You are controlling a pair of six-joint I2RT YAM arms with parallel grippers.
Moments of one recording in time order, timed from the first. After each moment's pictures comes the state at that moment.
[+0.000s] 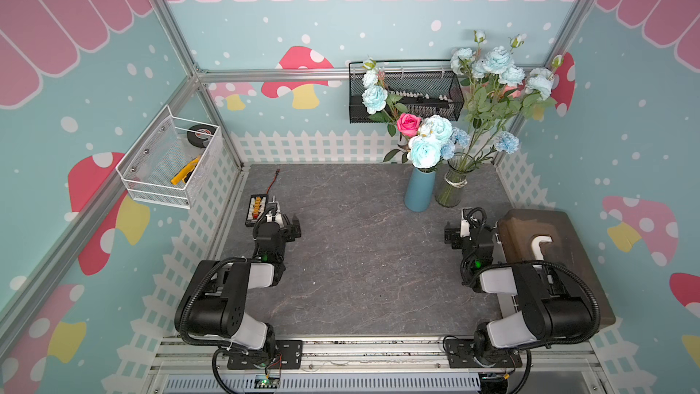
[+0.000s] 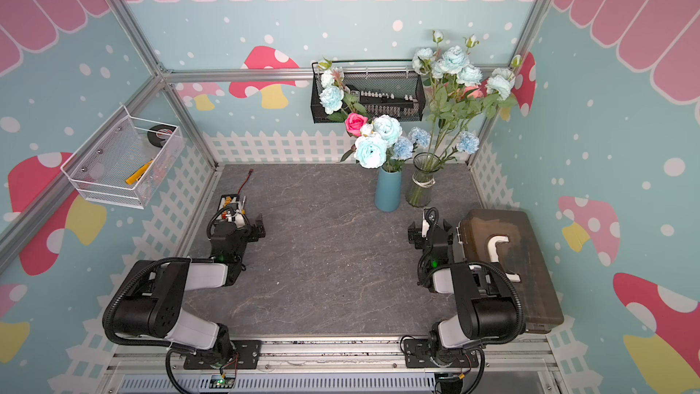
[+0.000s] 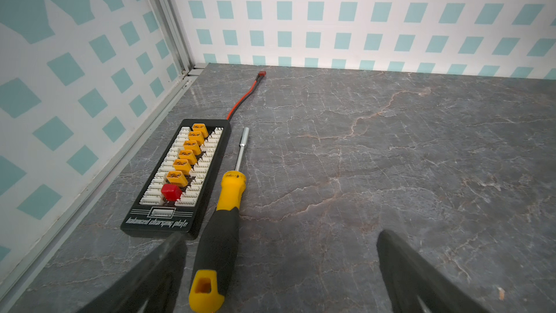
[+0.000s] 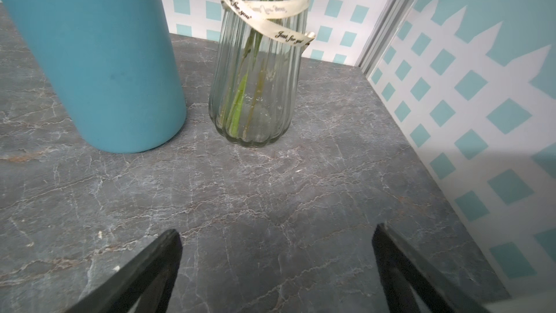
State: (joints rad) left arm -0.06 1.51 0.38 0.83 -0.21 -0.03; right arm 0.06 1.45 0.29 0.87 0.21 -0.14
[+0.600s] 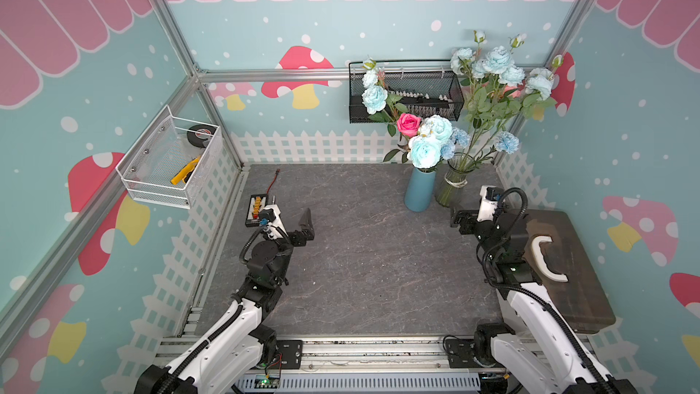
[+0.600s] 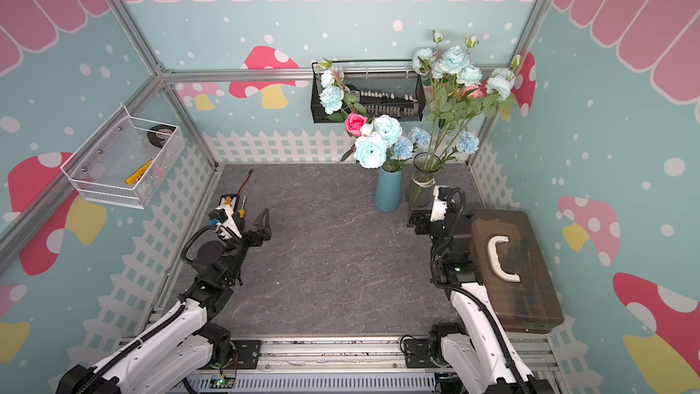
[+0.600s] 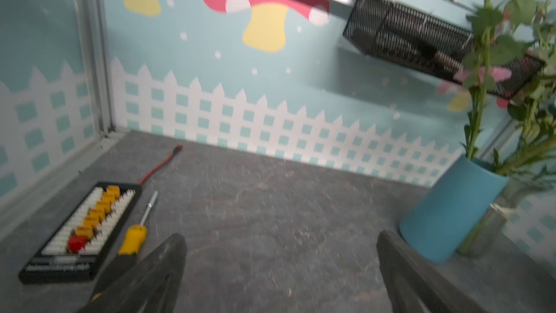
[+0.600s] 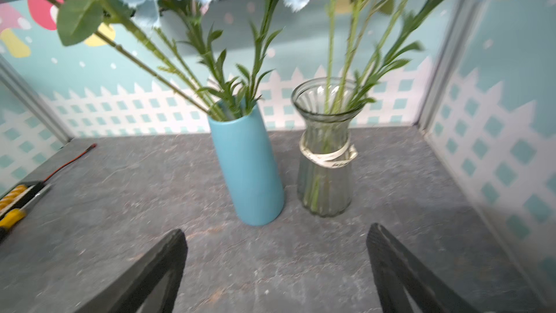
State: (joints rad) left arm -0.32 0.83 0.27 0.50 -0.17 -0.28; right arm 0.10 0.89 0.62 0.04 -0.09 0.10
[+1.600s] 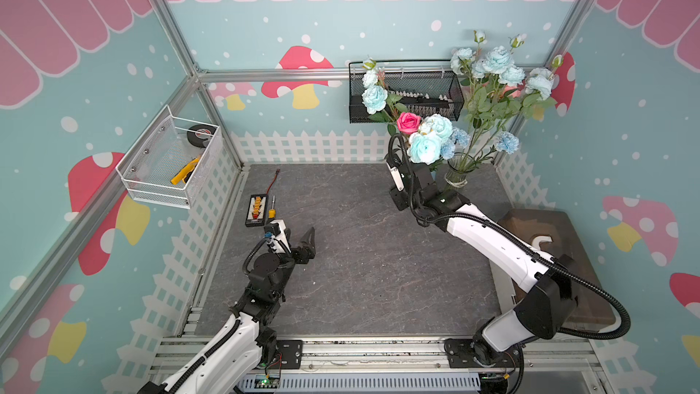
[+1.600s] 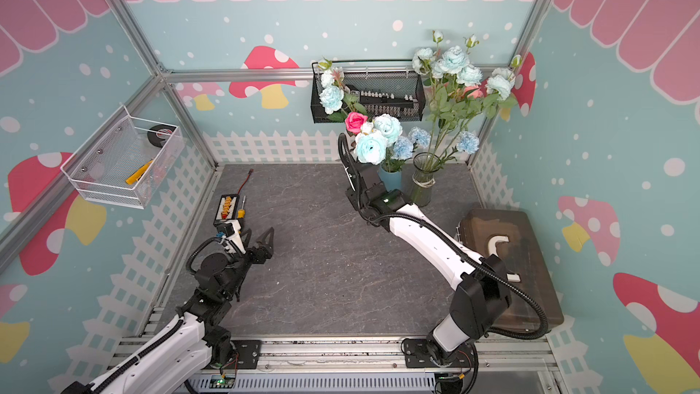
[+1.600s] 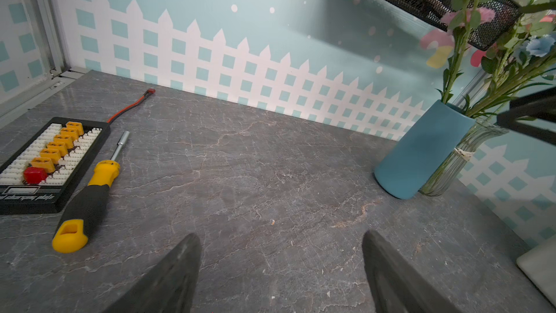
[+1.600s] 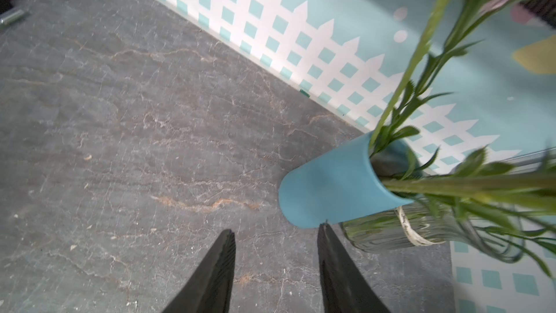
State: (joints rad) left arm -0.34 0.71 0.18 0.41 -0.11 -0.34; right arm 0.62 1.59 1.50 -0.53 0.38 -0.14
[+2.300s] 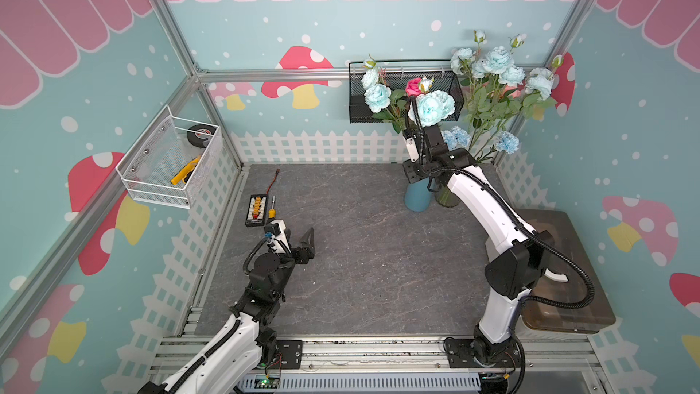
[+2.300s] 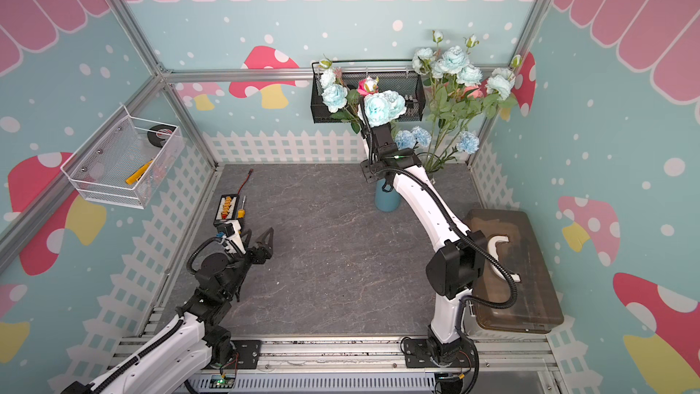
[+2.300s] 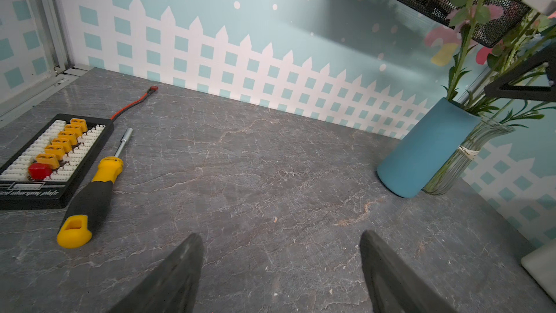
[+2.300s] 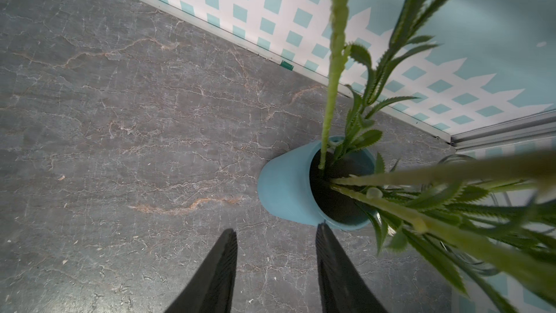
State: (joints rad) left arm -0.34 0.71 0.18 0.40 -0.12 -0.34; right arm 0.43 1.86 1.99 -0.94 0.22 -0.08
